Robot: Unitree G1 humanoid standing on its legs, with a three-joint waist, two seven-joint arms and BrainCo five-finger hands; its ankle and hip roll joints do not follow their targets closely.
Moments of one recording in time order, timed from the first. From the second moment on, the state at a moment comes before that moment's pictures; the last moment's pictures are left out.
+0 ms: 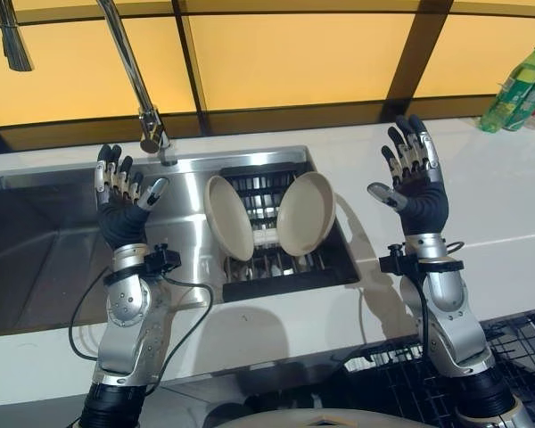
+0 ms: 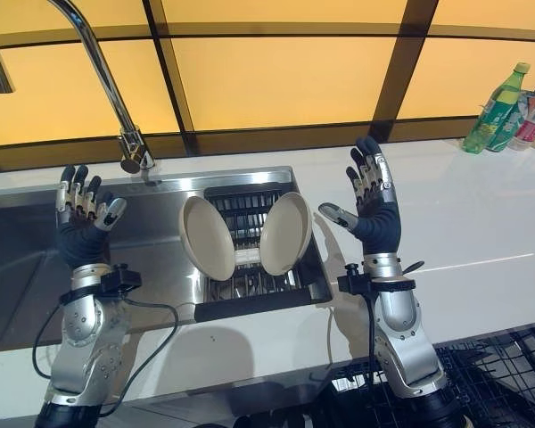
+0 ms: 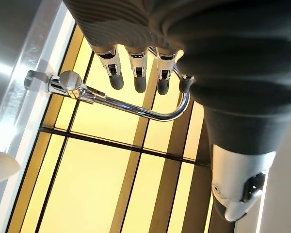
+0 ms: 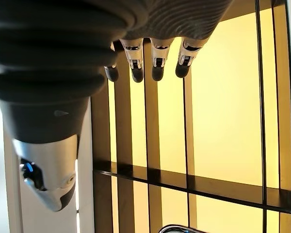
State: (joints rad) left arm 0.00 0.35 0.01 -0.32 -0.39 -0.21 0.43; right arm -0.07 -0.40 0.17 -0.39 0.38 -0.23 -0.22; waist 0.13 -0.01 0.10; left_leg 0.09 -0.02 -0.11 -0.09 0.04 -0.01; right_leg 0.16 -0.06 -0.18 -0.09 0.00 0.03
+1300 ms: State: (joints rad) left arm -0.09 1.01 -0.25 0.12 0.89 -0.24 0.60; right arm -0.07 -0.57 0.16 -0.29 0.50 -0.17 -0.09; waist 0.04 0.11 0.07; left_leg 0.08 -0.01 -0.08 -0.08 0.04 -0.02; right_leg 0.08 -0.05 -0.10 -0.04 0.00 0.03
